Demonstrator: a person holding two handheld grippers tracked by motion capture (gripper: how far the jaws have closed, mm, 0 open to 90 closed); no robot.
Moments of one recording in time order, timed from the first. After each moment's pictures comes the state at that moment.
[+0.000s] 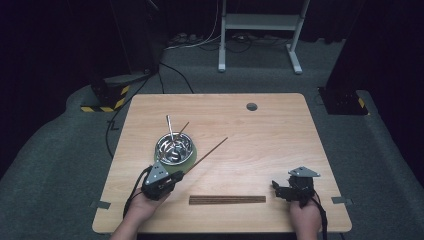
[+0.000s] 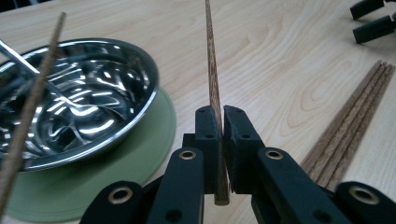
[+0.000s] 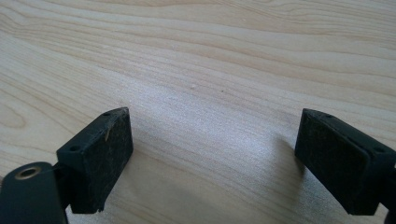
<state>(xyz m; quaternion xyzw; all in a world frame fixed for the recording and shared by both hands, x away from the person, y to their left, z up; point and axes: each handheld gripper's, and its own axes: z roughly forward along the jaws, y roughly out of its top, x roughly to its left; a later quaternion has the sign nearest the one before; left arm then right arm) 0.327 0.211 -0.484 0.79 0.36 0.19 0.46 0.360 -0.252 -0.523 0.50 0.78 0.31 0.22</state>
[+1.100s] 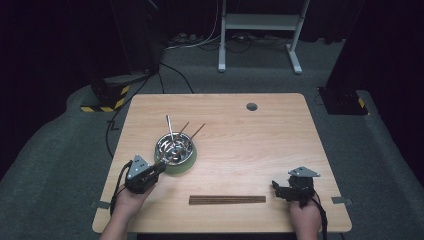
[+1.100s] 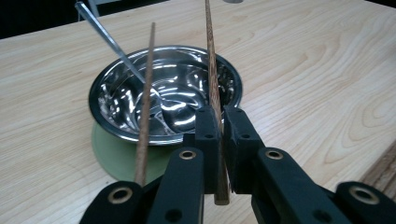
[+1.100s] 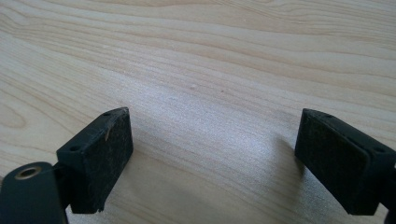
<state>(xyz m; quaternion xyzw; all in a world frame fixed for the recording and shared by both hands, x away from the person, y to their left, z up) 0.334 0.254 -0.474 0.75 0.41 0.24 0.45 0.360 -0.251 -0.523 0.50 0.78 0.31 0.22</state>
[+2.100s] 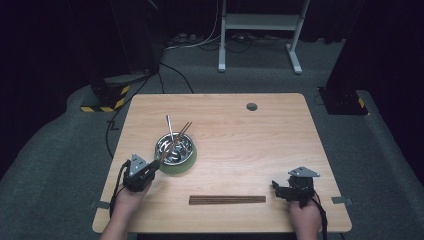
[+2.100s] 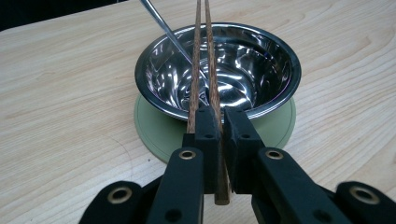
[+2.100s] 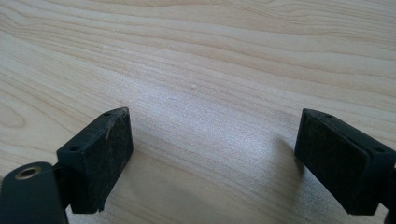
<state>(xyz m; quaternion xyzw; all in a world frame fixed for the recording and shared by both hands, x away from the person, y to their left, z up) 0.342 0.259 -0.485 0.74 0.45 0.28 0.40 0.360 -0.251 -0.524 0.50 0.78 0.31 0.22</state>
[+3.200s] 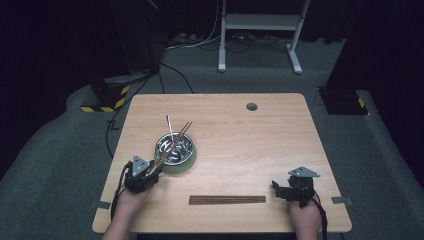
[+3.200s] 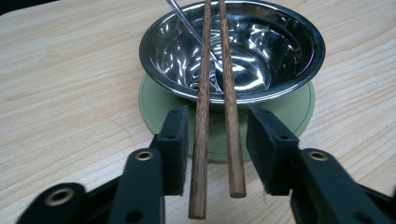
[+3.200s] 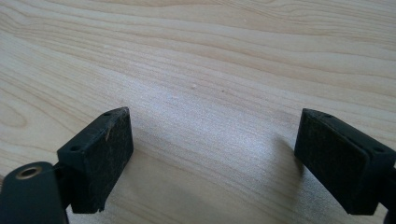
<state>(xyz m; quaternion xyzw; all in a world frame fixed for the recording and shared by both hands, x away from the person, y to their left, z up) 0.345 0.260 -0.500 0.74 0.47 0.29 0.38 0.360 -0.251 -0.524 0.49 0.78 0.31 0.22</state>
